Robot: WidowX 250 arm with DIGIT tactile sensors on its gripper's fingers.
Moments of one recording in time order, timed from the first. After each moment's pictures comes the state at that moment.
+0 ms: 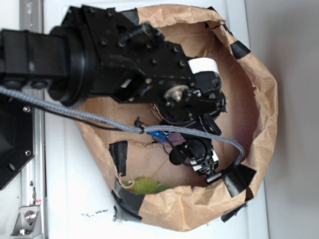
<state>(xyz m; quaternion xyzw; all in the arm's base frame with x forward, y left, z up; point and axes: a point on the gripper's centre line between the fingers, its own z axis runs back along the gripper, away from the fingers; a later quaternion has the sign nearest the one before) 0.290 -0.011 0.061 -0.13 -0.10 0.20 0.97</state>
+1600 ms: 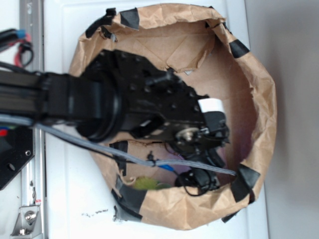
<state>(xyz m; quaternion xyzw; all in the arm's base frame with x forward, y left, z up) 0.299 -0.042 0.036 -0.13 -0.08 0.19 0.97</state>
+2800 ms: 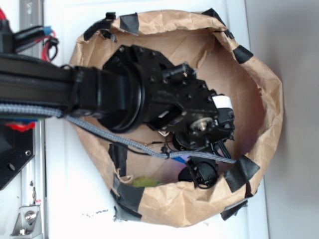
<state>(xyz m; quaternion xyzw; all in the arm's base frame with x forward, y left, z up) 0.299 -0.043 0.031 -0.14 -0.06 0.17 0.97</state>
